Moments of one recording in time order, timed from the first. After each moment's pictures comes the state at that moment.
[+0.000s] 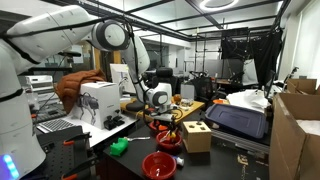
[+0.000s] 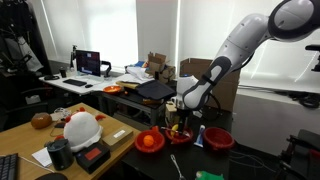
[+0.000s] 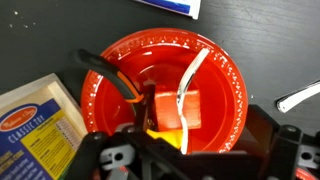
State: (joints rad) arm 0.01 1.02 0.08 -1.64 -0.18 2.66 -0.36
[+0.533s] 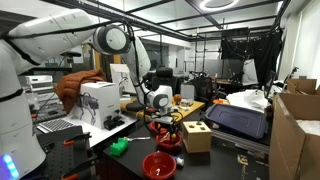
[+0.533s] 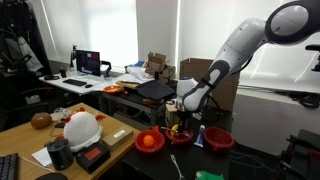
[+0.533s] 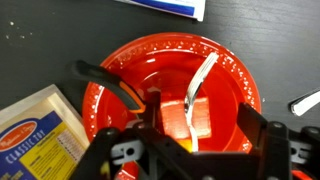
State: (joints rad) arm 0.01 1.06 0.07 -1.60 -0.18 2.66 -0.32
